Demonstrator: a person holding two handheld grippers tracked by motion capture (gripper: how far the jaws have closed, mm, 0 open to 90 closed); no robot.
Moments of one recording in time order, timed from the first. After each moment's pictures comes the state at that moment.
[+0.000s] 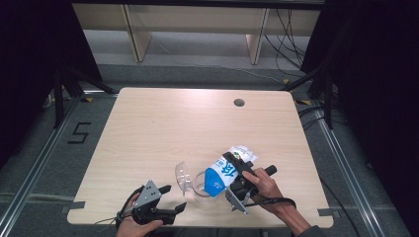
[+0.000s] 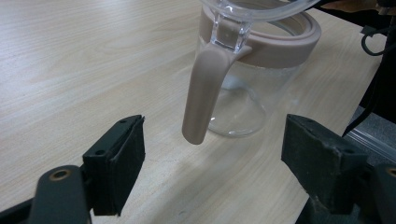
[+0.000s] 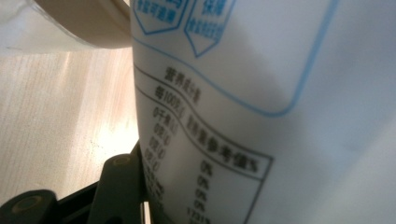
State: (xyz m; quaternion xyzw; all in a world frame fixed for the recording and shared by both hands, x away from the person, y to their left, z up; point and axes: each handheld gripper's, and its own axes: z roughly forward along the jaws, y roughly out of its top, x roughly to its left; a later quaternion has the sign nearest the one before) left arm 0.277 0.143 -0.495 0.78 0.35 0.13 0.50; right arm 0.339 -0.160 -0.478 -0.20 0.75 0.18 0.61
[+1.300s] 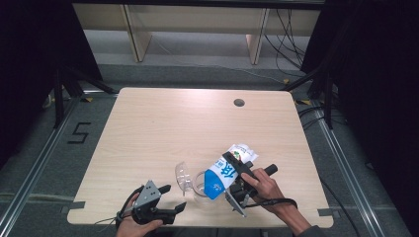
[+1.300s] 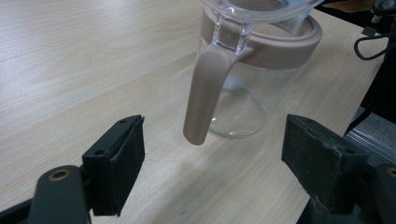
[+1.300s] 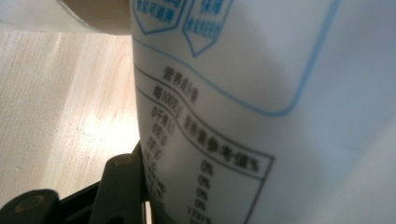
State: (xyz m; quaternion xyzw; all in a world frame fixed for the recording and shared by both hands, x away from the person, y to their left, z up) left arm 0.277 0.143 -0.495 0.78 0.35 0.13 0.50; right arm 0.337 -0.159 -0.479 -0.23 0.73 0.15 0.63
